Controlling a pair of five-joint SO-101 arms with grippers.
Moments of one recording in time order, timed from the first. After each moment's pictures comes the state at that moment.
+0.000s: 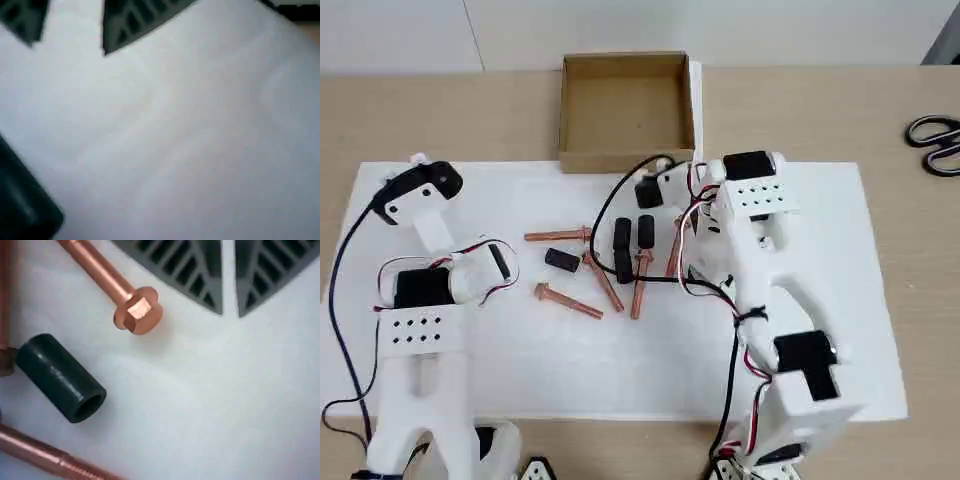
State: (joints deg) left arm -9.5 -37.0 43.6 70.9 26.8; right arm -12.9 10.3 0.4 95.2 33.2
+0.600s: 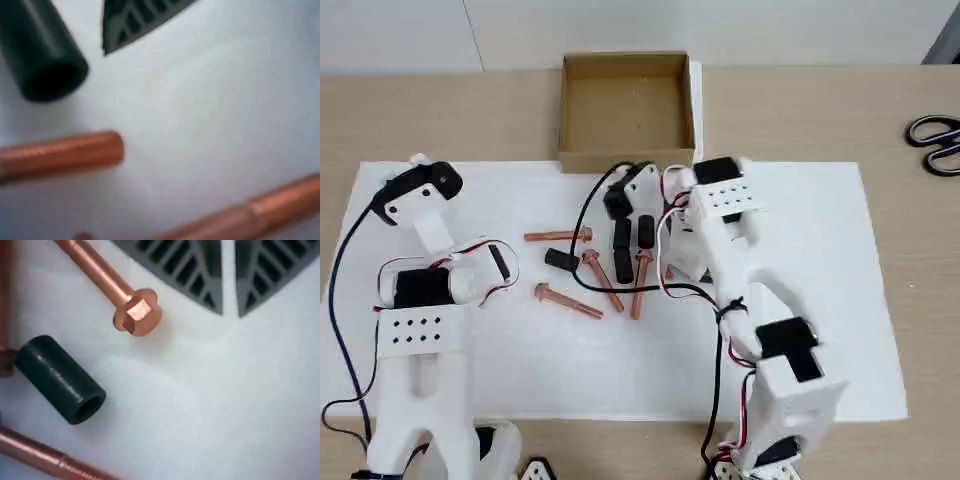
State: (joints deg) left arm -9.5 -37.0 43.6 71.1 26.8; right arm -17.8 16.1 0.0 84.0 39.6
